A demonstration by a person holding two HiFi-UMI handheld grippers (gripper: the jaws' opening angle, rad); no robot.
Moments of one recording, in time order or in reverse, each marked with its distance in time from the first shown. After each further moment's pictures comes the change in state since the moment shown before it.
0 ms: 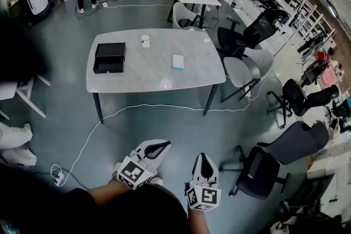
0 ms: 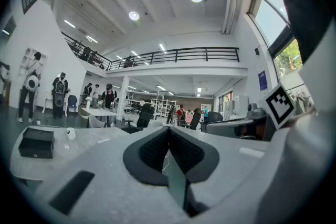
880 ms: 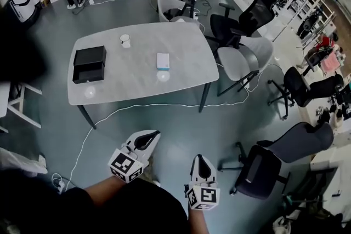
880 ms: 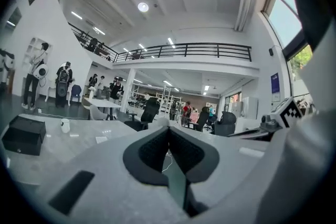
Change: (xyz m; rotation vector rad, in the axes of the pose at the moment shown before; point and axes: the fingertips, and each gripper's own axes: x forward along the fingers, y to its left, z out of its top) left arm 0.152 0.090 -0.011 -0.115 0.033 0.036; right arm 0.101 -0.115 -0.024 0.031 0.129 -0.021
